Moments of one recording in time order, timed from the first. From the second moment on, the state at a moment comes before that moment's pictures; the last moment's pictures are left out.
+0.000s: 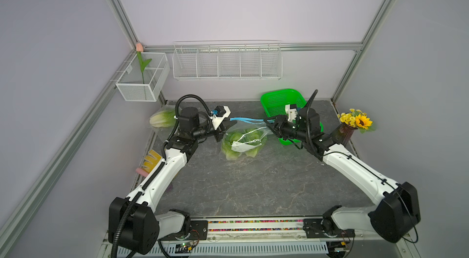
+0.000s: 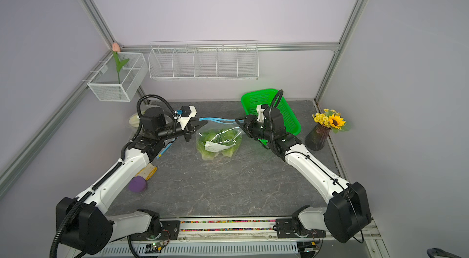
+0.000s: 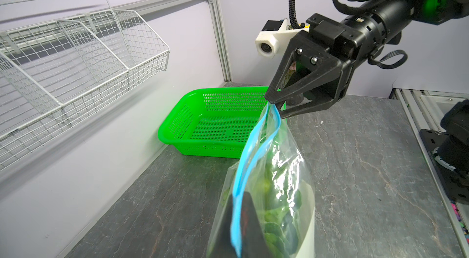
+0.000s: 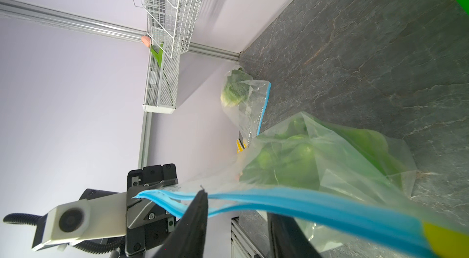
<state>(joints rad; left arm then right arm) -0.33 1.26 1.00 0.03 0.83 0.35 0.50 1.33 1.06 -0.07 -0.40 1.17</state>
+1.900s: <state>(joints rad) -0.39 1.26 1.18 -0.02 0.77 0.12 0.55 1.38 1.09 -0.11 -0.34 1.03</state>
